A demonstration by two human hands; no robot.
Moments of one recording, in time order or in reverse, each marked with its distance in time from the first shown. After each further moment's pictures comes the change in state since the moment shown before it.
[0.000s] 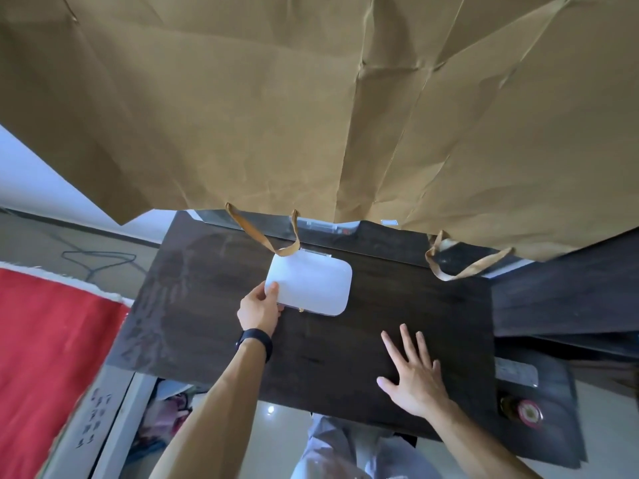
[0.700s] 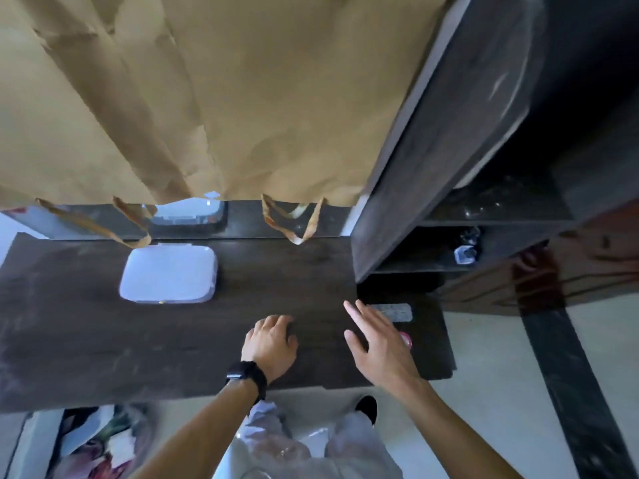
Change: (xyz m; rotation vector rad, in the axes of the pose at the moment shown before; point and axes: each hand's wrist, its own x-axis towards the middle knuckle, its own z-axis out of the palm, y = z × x) left_hand -0.213 -0.037 0.166 1.051 -0.493 0.633; right_hand -0.123 0.153 -0.029 0.389 0.529 -0.049
